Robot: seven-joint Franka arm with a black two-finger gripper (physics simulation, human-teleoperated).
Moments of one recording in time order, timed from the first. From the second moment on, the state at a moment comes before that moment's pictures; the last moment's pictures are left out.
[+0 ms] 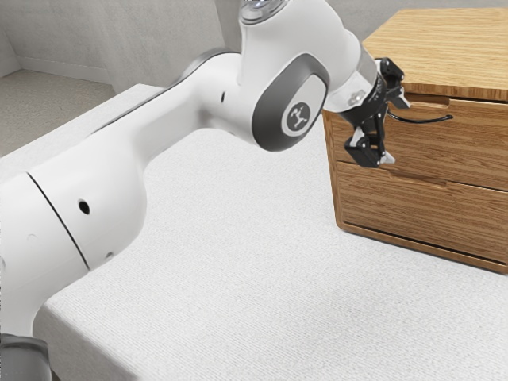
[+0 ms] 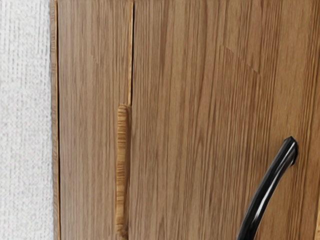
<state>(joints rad) -0.40 0.44 0.21 -1.12 -0.08 2.21 -1.84</state>
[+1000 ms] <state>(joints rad) -0.43 0.45 0.21 -1.14 -0.08 2.21 -1.85</state>
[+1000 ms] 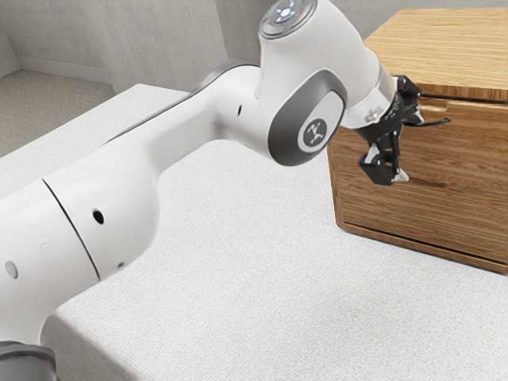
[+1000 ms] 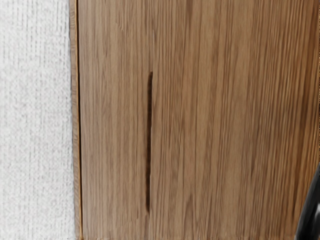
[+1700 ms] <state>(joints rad) -0.52 0.17 0.22 -1.47 -0.08 2.22 -1.87</state>
